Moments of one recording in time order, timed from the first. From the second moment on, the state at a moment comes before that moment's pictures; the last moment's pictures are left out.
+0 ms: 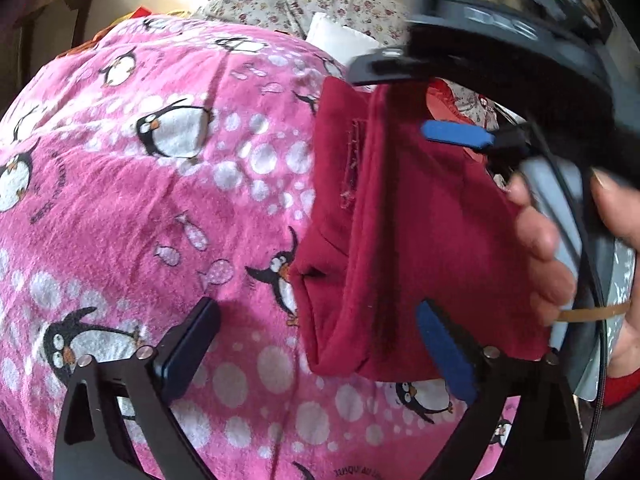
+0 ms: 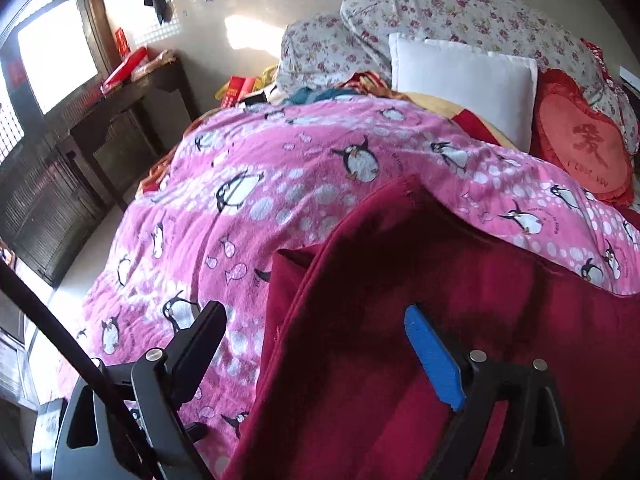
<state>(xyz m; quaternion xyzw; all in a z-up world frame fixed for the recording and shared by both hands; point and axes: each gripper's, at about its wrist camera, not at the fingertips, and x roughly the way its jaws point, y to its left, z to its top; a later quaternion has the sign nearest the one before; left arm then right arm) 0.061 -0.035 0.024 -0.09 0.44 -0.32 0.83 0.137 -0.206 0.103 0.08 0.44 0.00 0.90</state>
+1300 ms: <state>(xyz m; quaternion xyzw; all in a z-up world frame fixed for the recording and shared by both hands) -0.003 -0.163 0.115 -0.06 0.38 -0.49 0.78 0.020 -0.299 0.192 0.03 0.35 -0.01 0.93</state>
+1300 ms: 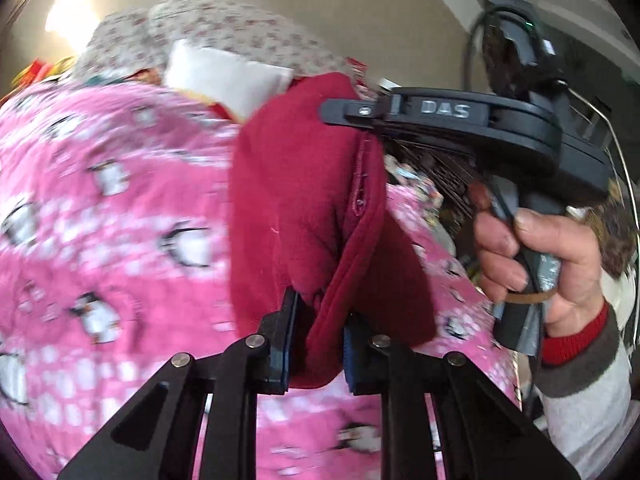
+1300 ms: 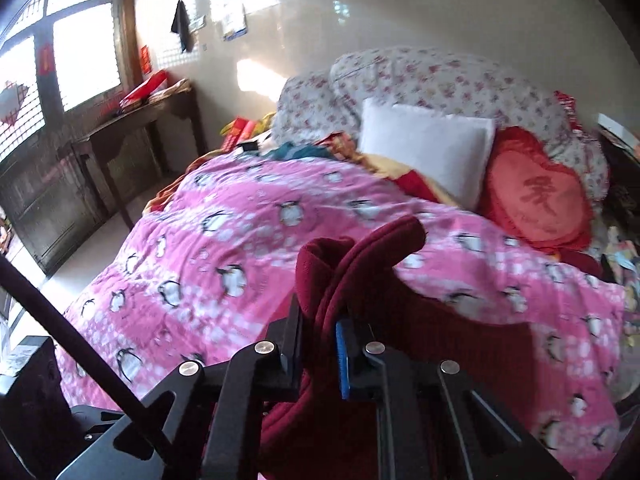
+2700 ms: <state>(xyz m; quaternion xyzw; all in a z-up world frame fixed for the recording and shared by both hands) -0.024 -0.253 0.081 0.09 0.42 -0.39 0.81 -0.115 -0.404 0.141 0.17 0.35 0.02 0.92</state>
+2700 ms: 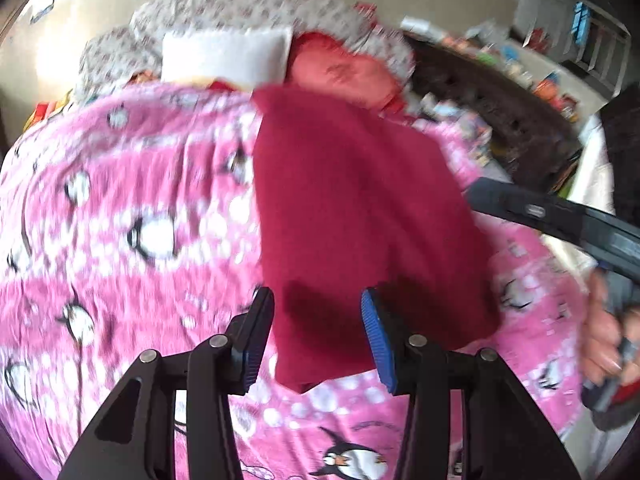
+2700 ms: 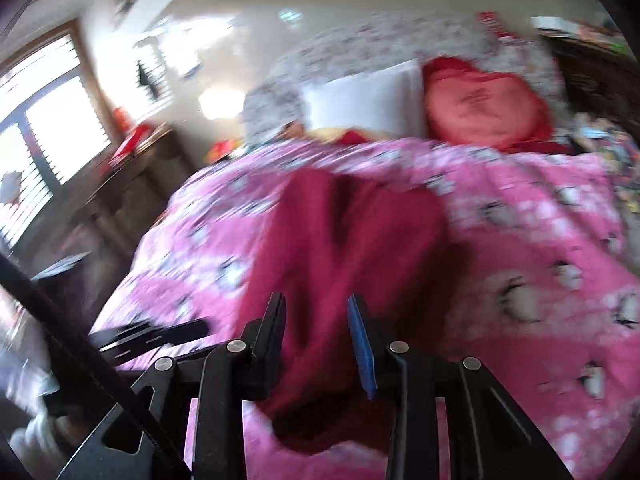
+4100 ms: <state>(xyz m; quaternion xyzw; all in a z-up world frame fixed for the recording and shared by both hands) 0.022 -0.287 0.094 0.09 0.39 -0.29 0.87 -0.121 -0.406 0.097 0.11 0.39 -0.12 0.91</state>
